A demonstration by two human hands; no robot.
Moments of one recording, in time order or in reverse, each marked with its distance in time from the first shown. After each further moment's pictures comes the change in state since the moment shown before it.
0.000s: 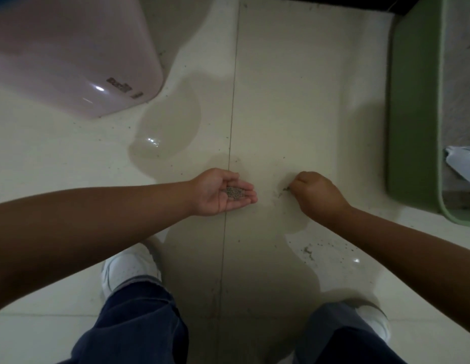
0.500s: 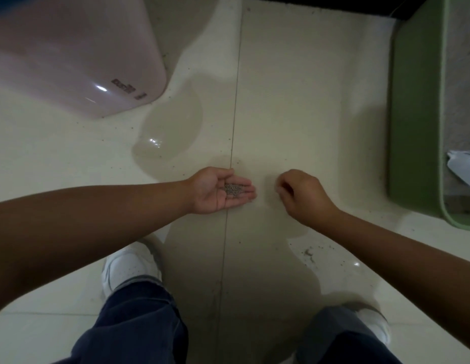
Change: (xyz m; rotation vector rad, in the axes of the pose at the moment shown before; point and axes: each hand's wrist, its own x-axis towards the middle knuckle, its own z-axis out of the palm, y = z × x) left_hand 0.006 0.003 -0.010 -0.062 -0.028 0.019; right_hand 0.003 -0.032 -0.012 0.382 0.208 0.076
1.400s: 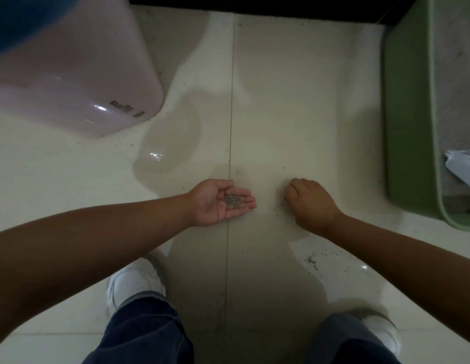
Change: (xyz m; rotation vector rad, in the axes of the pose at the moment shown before) left_hand -0.002 0.000 0.006 -0.006 0.078 0.000; right_hand 0.002 0.024 0.003 -0.452 -0.047 -0.168
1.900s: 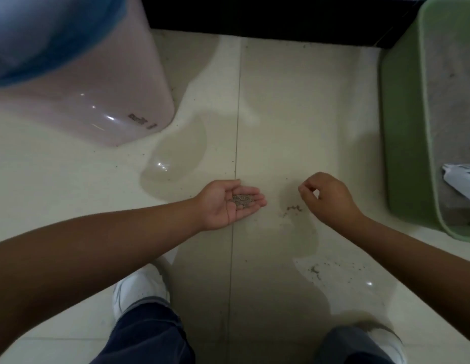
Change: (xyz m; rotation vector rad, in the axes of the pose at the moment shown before) left_hand -0.021 0.006 0.018 -0.134 -0.054 0.084; right_hand 0.002 0.009 -0.030 0.438 0.147 0.354
